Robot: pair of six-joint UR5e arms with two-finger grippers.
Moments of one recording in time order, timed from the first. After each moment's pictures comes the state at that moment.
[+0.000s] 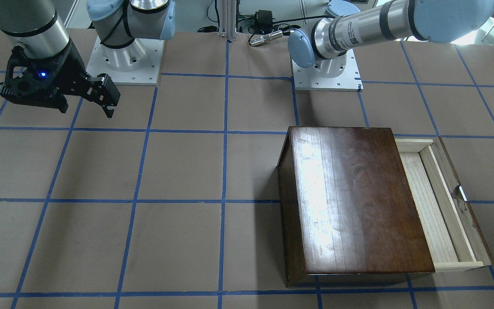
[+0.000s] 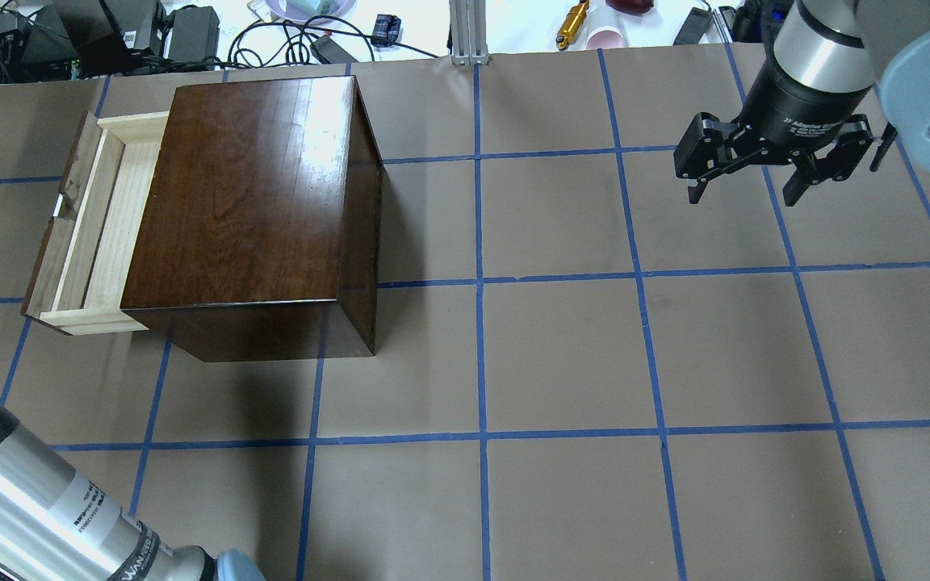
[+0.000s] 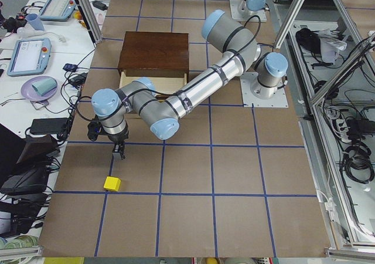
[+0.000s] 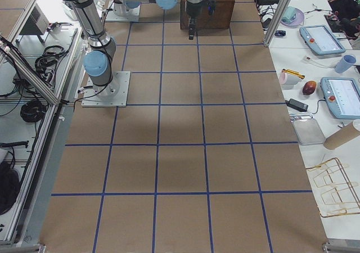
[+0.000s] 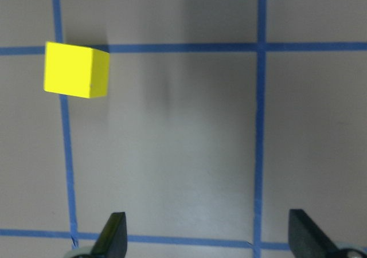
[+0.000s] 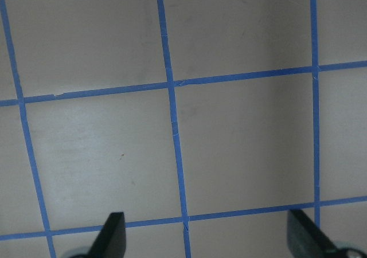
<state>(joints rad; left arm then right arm) -0.85 -2.40 -0.82 -1.38 1.62 0.70 1.52 -1.59 1.63 -1.60 -1.59 0.04</state>
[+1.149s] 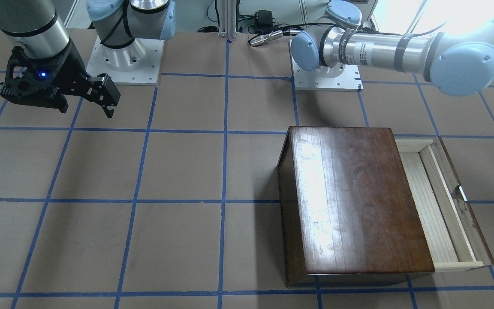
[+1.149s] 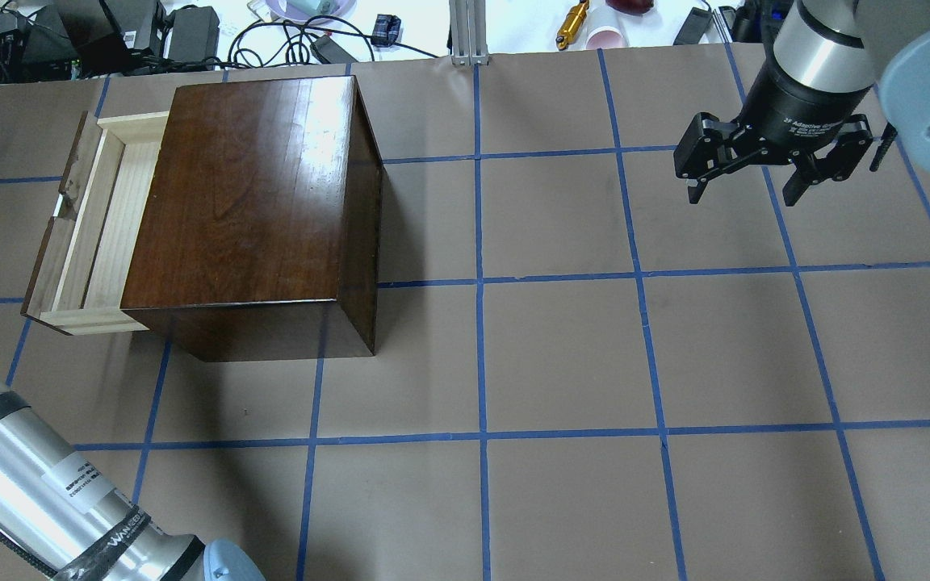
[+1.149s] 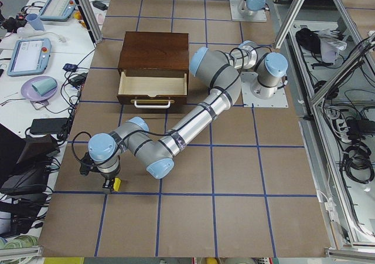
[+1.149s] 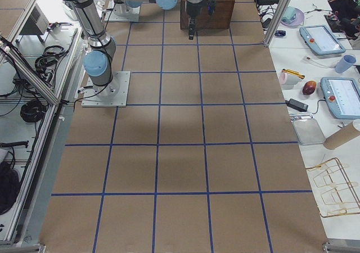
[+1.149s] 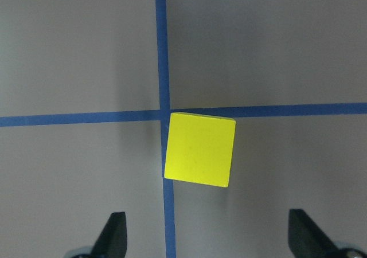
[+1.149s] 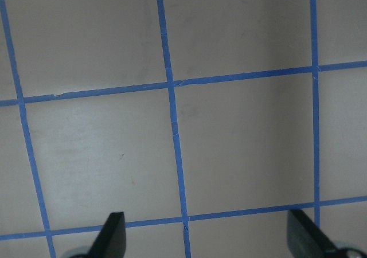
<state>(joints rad) -0.78 -2.67 -0.52 -1.36 1.51 0.86 1.52 -1.59 1.63 -1.60 -1.59 0.04</state>
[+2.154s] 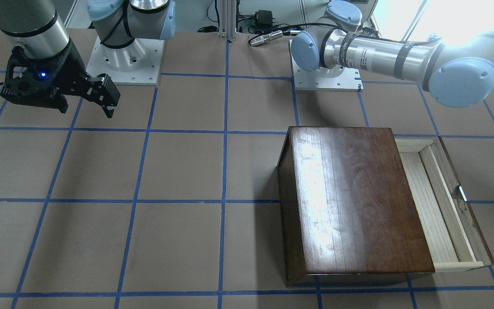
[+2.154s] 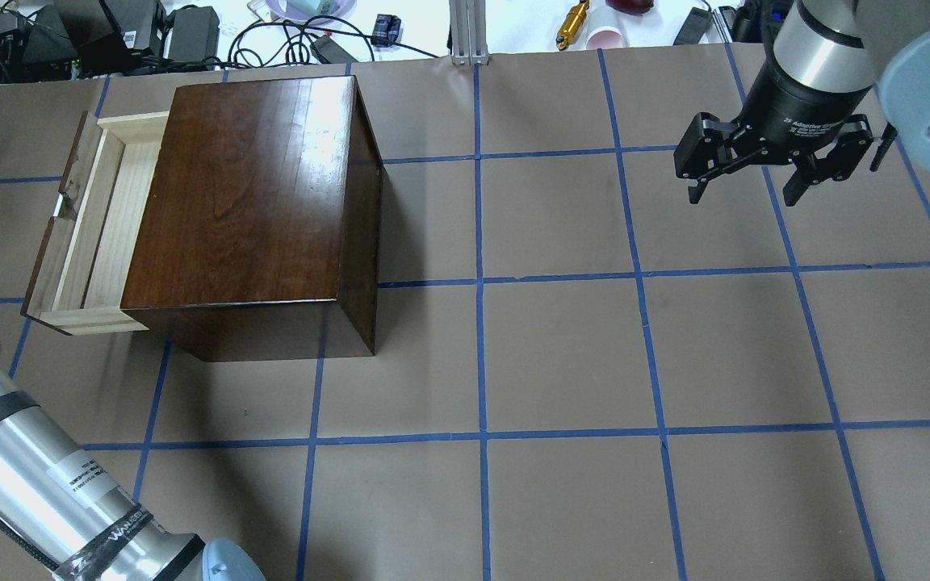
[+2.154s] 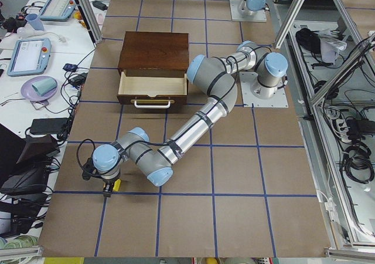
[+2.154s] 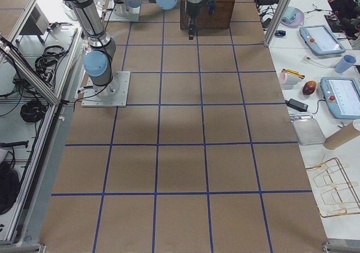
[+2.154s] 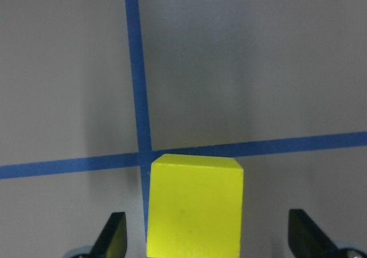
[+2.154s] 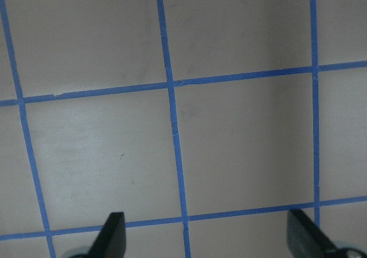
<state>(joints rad) -0.77 -2.74 -0.51 -1.29 1.47 0.87 1.52 -1.59 1.63 -1.60 -1.59 0.04</state>
